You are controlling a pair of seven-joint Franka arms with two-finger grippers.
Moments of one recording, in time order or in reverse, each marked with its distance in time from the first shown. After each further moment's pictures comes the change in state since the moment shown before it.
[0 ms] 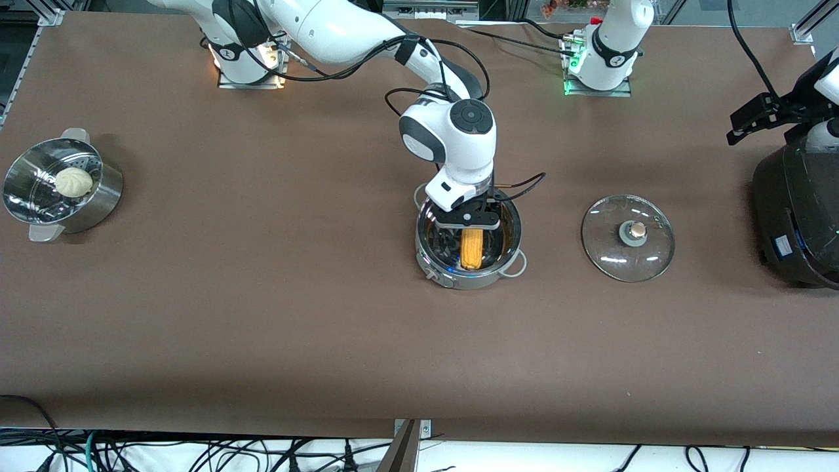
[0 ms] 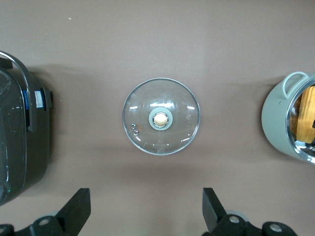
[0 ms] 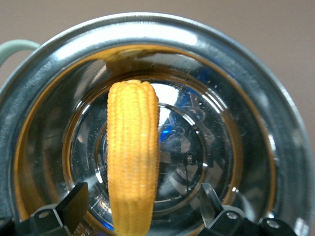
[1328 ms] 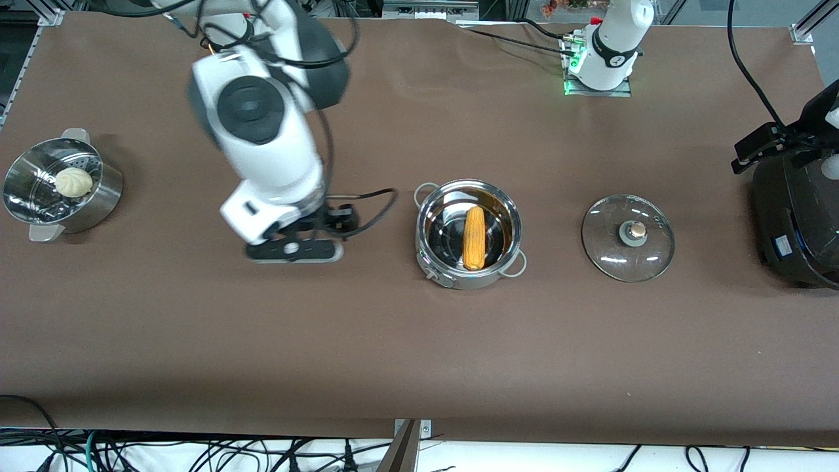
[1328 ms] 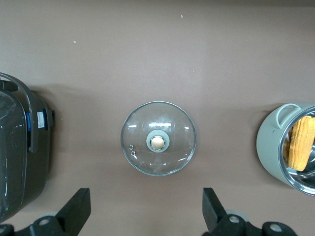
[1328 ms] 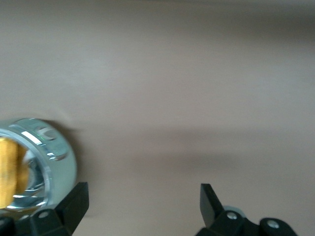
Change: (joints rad) left arm -0.003 0.141 -0.013 0.172 0.003 0.000 -0.035; right arm -0.410 -0.358 -0.027 0.018 0.083 -0.524 -0.529
